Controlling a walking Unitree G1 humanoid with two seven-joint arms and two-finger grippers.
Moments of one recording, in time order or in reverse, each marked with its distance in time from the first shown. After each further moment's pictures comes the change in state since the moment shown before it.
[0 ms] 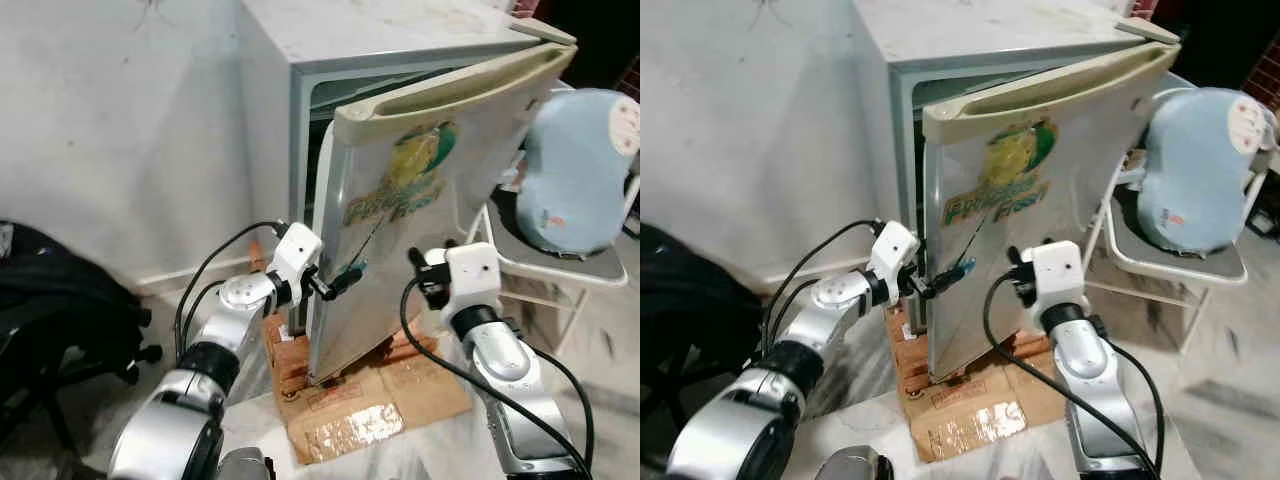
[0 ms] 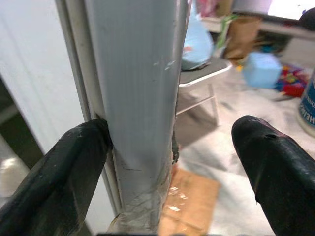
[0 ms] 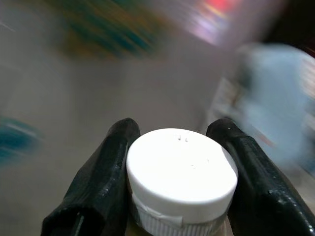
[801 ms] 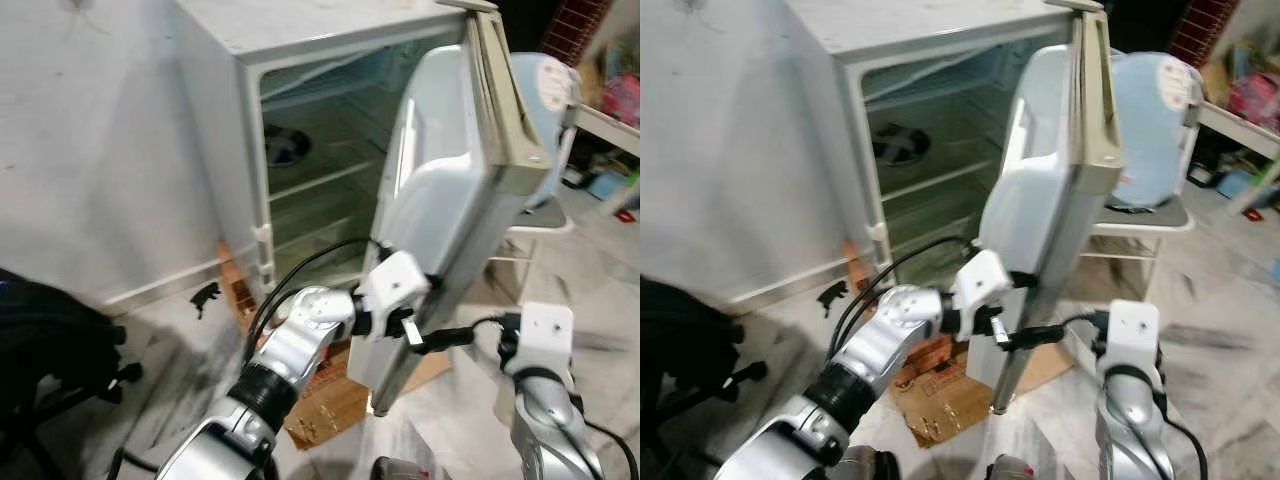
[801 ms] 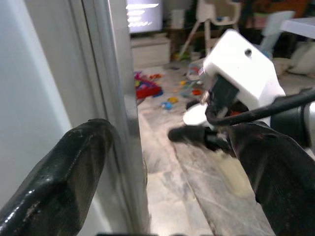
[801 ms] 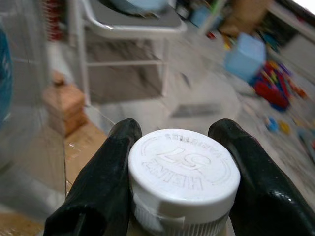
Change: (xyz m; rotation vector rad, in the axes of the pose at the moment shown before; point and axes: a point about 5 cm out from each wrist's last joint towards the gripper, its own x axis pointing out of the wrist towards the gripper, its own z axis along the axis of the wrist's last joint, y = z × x) left arm 0.048 -0.108 0.051 0.145 -0.125 -0.525; right arm -0.046 -0.039 -0.060 0.081 0.408 -0.380
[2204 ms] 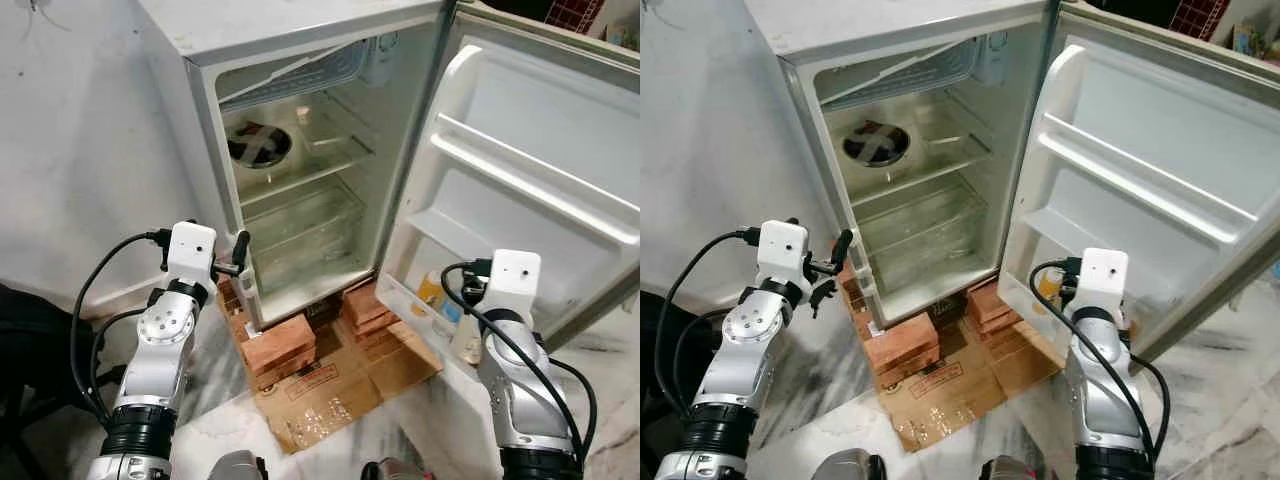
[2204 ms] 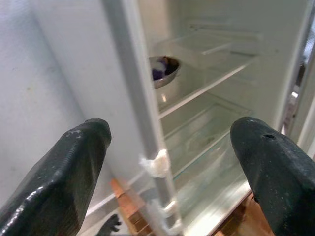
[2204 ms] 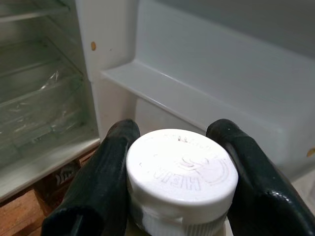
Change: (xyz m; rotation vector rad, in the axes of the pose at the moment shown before) left arm -0.208 0.061 -0.041 0.016 0.159 1.281; right arm 0.026 0.058 0.059 0.097 -0.178 0.246
